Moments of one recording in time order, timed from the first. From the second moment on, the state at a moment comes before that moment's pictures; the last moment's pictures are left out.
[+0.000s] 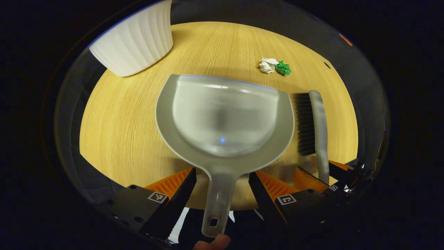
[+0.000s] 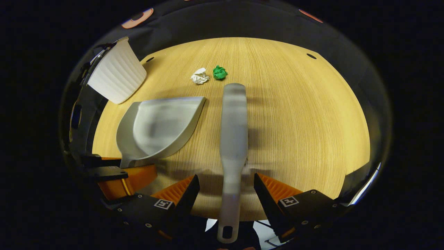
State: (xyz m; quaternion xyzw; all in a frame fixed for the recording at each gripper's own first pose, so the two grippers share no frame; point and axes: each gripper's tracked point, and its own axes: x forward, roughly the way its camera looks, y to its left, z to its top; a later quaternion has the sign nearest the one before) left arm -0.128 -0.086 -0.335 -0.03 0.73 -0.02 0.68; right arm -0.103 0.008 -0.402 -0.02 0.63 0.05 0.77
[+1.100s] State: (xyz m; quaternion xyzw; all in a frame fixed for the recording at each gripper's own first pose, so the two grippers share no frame) left arm -0.132 -0.067 -0.329 0.03 0.77 -0.08 0.63; right arm -0.057 -0.005 -0.418 -0.01 0.68 0.02 0.73
